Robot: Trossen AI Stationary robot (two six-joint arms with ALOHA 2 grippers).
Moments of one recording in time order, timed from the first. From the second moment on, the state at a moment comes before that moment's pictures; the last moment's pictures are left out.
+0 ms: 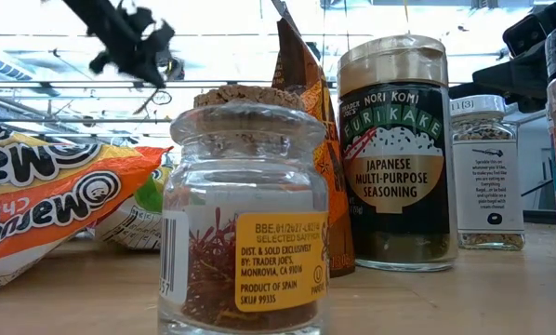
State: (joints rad) left arm 0.41 0.91 0.84 -0.51 -0.54 -0.42; right arm 0.11 0.08 0.02 0.03 0.00 0.01
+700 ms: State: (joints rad) left arm 0.84 1.22 0.61 -0.25 -0.24 -0.43; right arm 0.11 0.08 0.02 0.03 0.00 0.01
